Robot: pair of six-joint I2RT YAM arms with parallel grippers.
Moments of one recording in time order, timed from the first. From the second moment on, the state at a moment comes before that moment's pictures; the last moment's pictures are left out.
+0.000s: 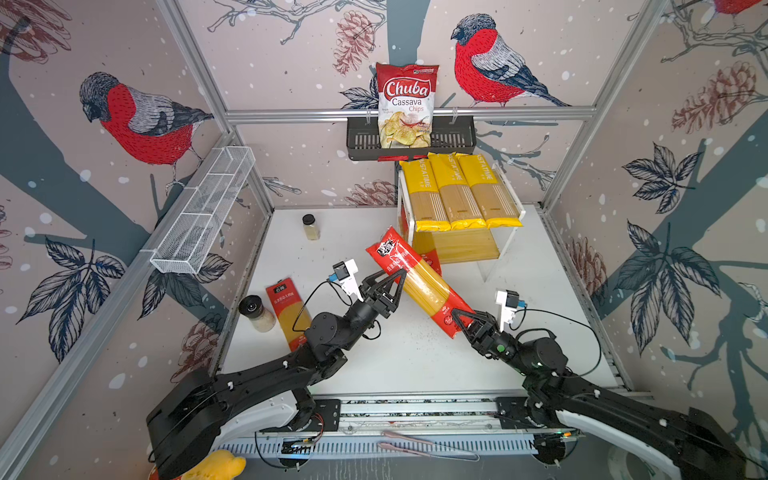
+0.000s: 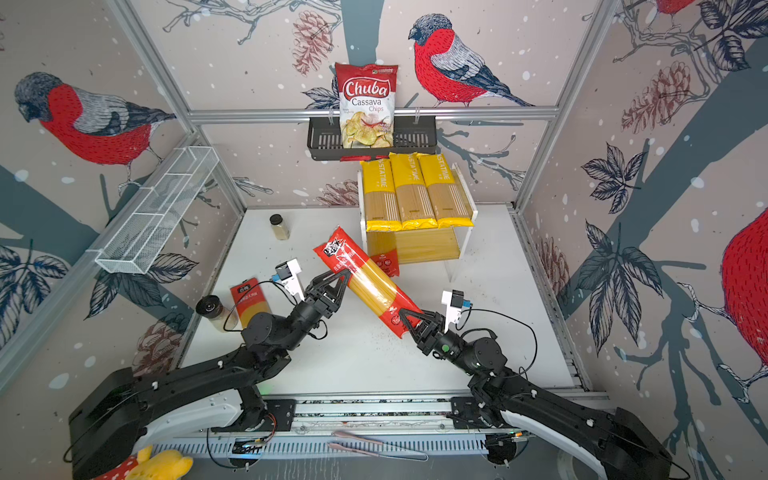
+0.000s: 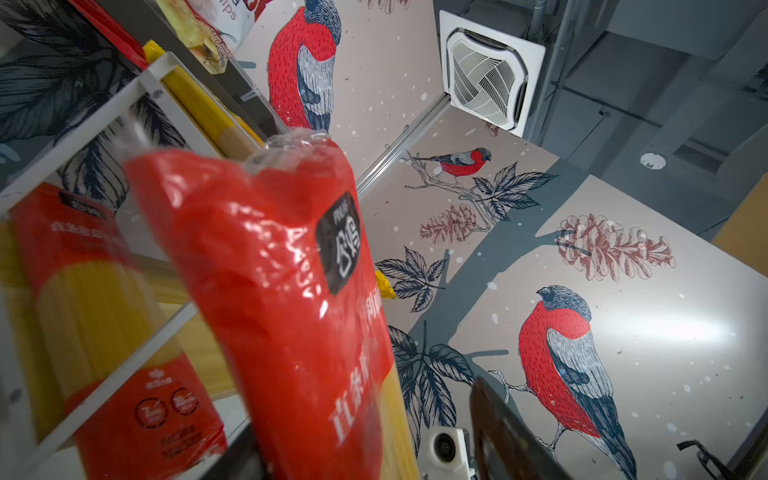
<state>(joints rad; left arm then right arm) -0.90 0.99 0.35 1.06 -0.10 -0.80 0.91 0.61 0.05 0.85 -0.15 0.81</state>
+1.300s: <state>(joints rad) -0.86 1.05 0.20 1.04 -0.13 -0.87 0.75 0.14 0.06 0.22 -0.16 0.91</state>
